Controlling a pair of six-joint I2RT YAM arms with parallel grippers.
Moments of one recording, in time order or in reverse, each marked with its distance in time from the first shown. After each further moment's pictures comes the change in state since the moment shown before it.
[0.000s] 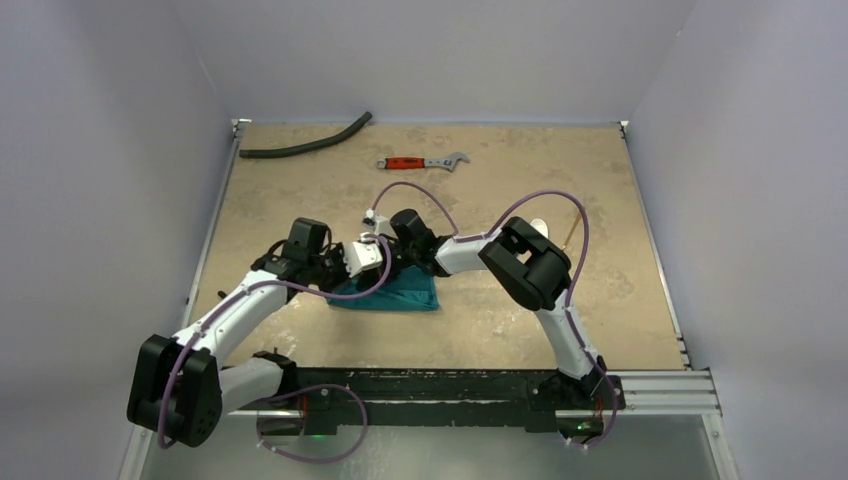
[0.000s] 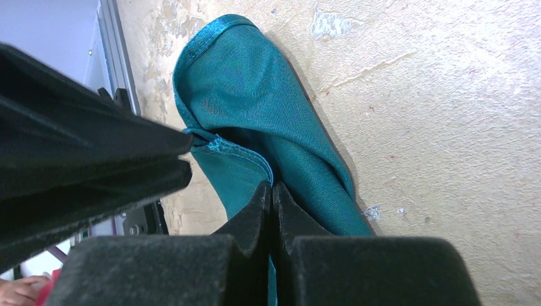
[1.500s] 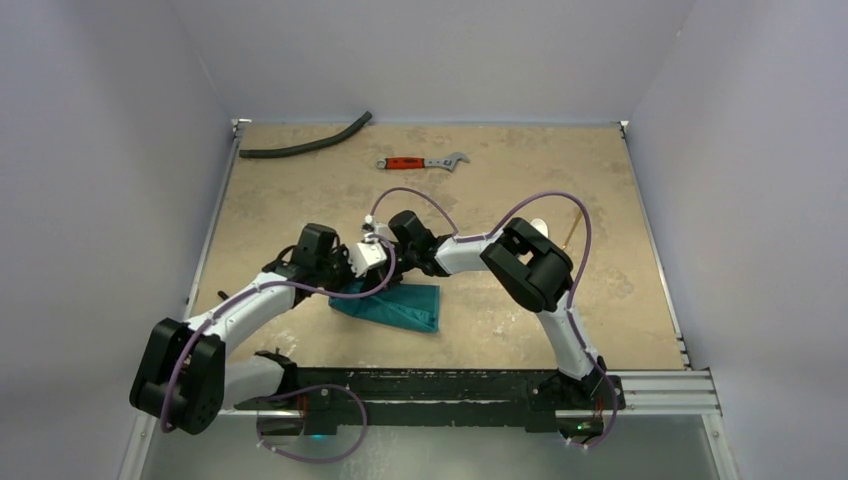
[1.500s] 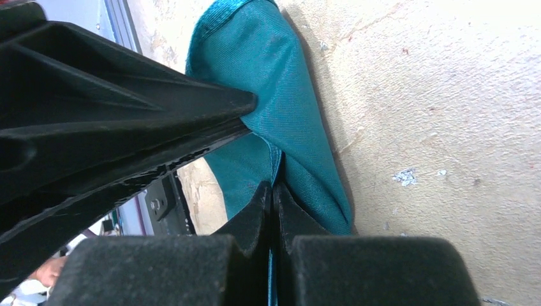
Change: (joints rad) left arm -0.047 0.071 -0.080 0.203 -0.133 -0.108; right arm 0.007 -0.023 0.004 -0.095 -0.072 0.033
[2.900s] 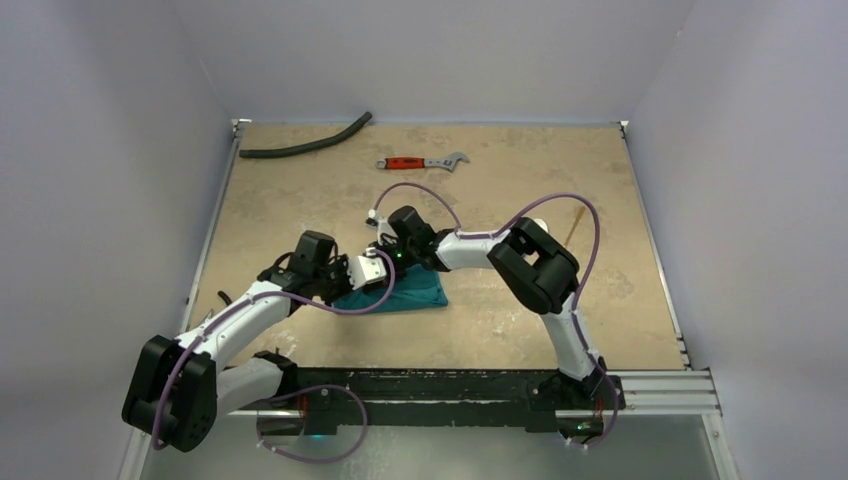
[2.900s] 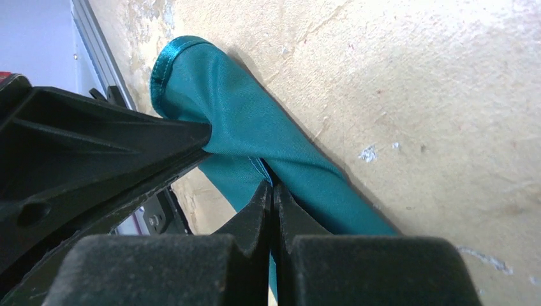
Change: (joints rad) left arm -0.018 -0.092 -0.023 -0.103 0.029 0.108; right arm -0.013 -0.027 0.043 -0.129 0.105 0.026
